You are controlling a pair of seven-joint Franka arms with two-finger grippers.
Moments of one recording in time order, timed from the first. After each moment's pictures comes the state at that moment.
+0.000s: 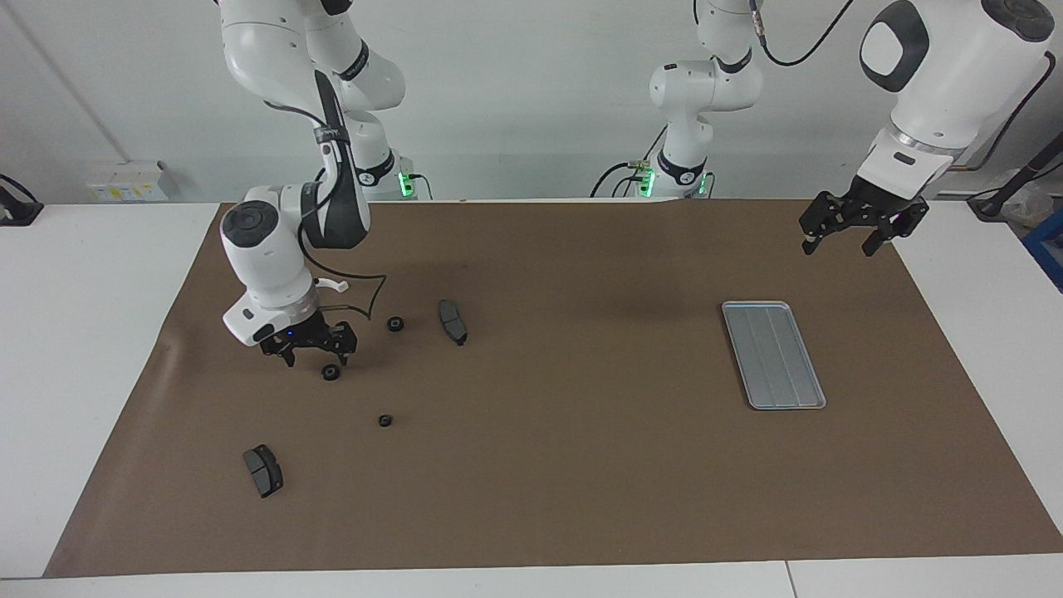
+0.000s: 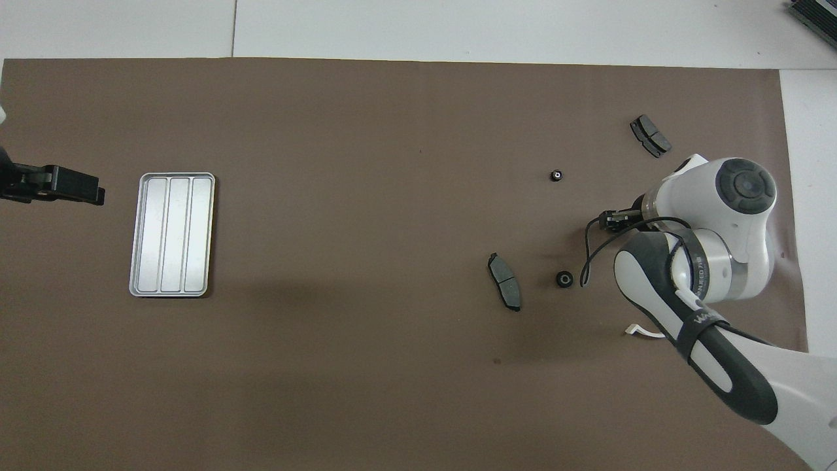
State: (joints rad) left arm -0.06 0.01 0.05 -1.63 -0.03 1.69 0.09; right arm -0.01 0.21 0.03 -2.00 -0.08 2.29 0.07
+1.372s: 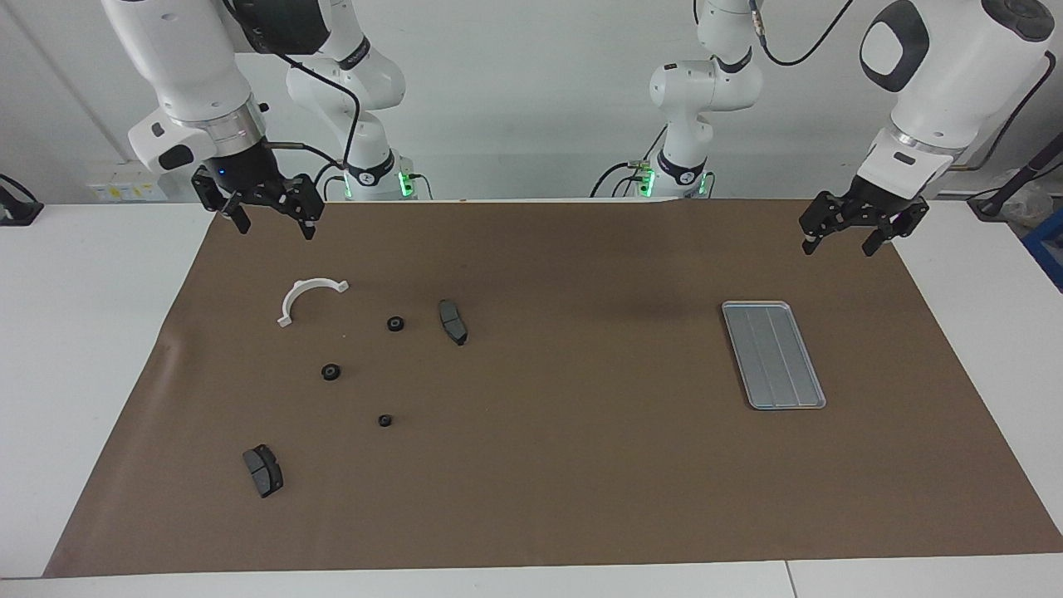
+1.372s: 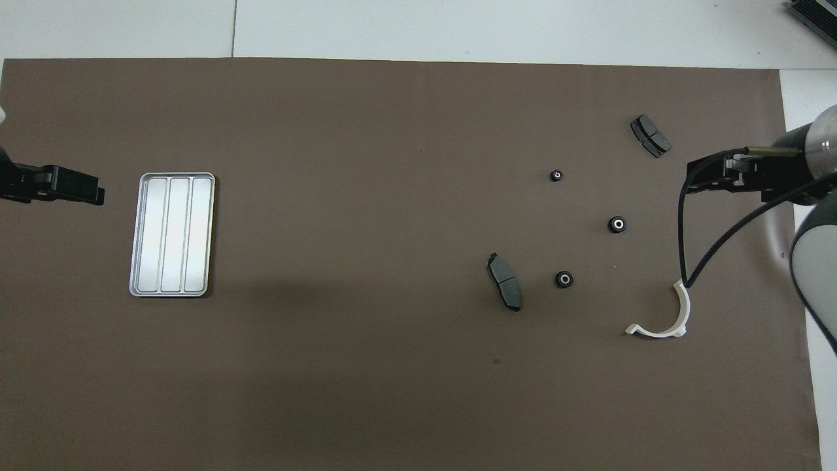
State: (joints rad) left arm -0.06 0.01 0.05 -1.63 -0.03 1.69 0.09; right arm 0.02 -0.01 0.04 -1.59 -0.03 1.57 0.19
